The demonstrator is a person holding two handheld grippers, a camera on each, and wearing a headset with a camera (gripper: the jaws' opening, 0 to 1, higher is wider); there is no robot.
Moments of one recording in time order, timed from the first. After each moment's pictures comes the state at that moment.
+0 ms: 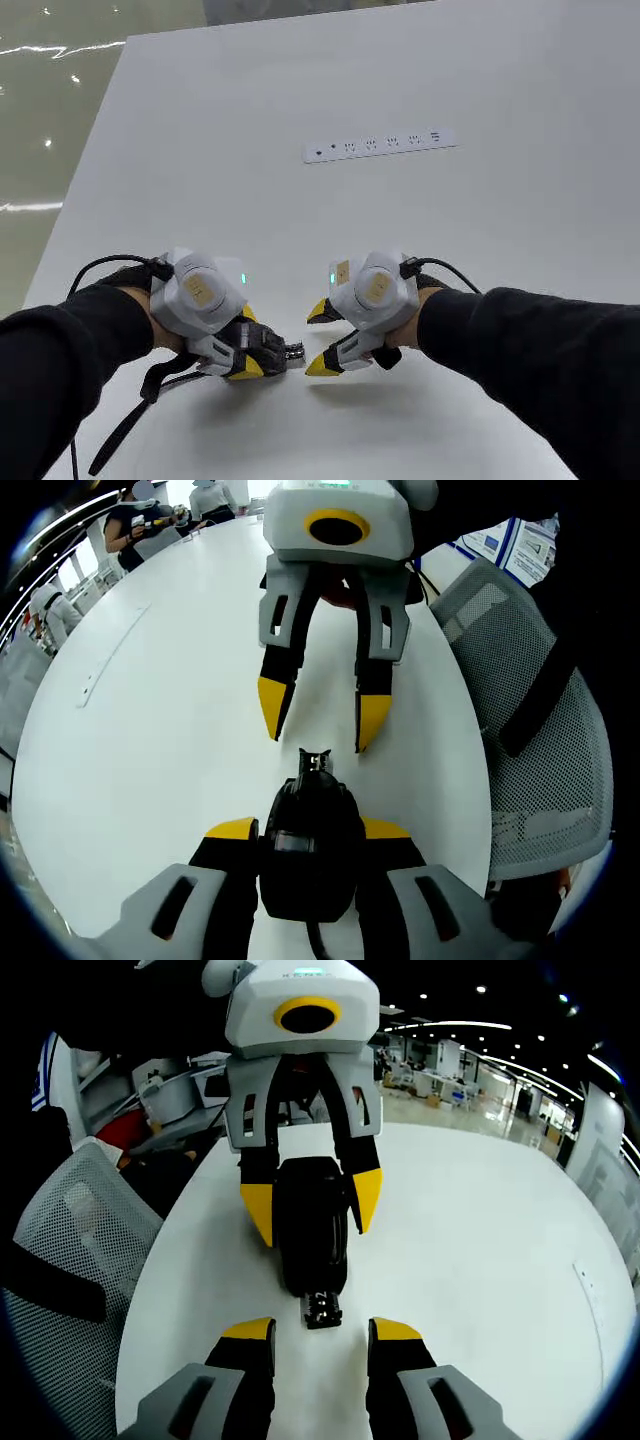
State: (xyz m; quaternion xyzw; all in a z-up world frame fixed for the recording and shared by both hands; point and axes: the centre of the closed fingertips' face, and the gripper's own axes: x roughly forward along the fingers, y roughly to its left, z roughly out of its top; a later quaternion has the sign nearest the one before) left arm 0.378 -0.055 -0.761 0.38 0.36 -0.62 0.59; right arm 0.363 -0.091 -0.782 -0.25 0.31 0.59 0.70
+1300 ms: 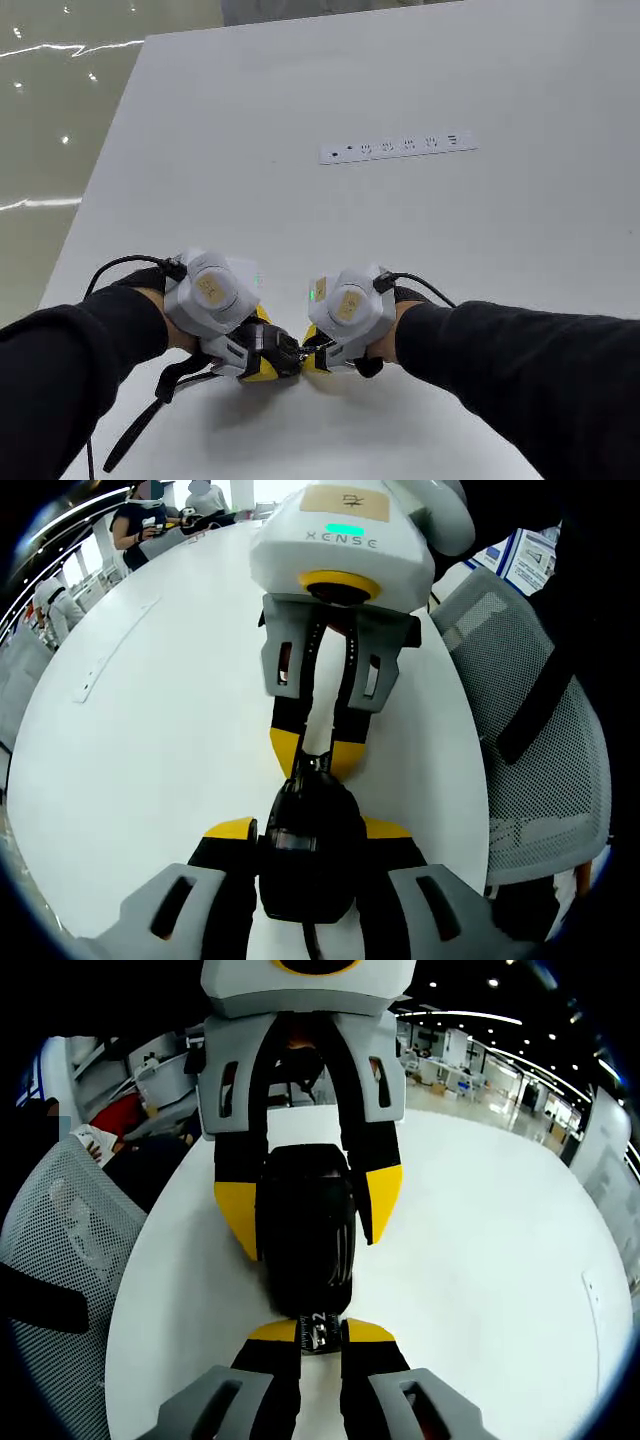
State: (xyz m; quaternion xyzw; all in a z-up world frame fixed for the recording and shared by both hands) left arm 0.378 -0.054 -0.760 0.36 0.36 -0.62 0.59; right arm 0.370 -0.073 -0.791 -0.27 0.33 0.58 0.69
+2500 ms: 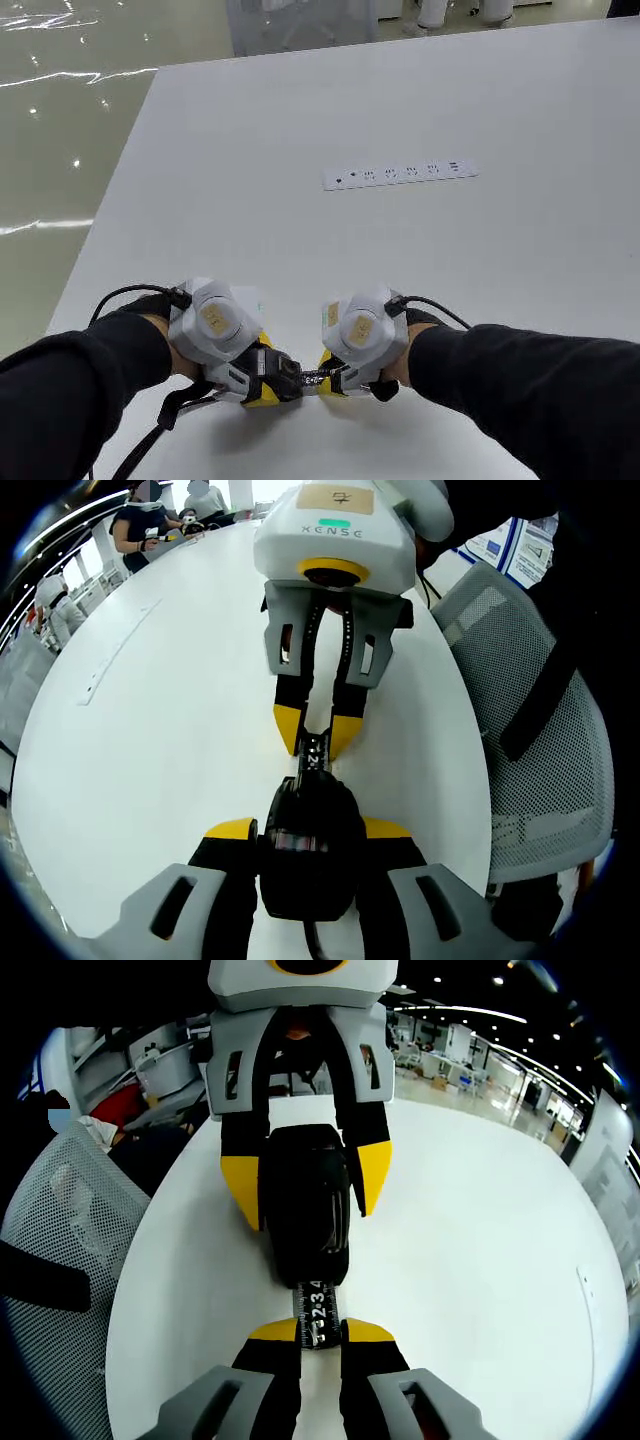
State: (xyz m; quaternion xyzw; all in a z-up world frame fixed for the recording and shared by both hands) left arm 0.377 -0.053 -0.760 0.37 0.35 -0.62 0.60; right arm 0.367 -0.094 -0.793 -0.28 0.34 0.58 0.69
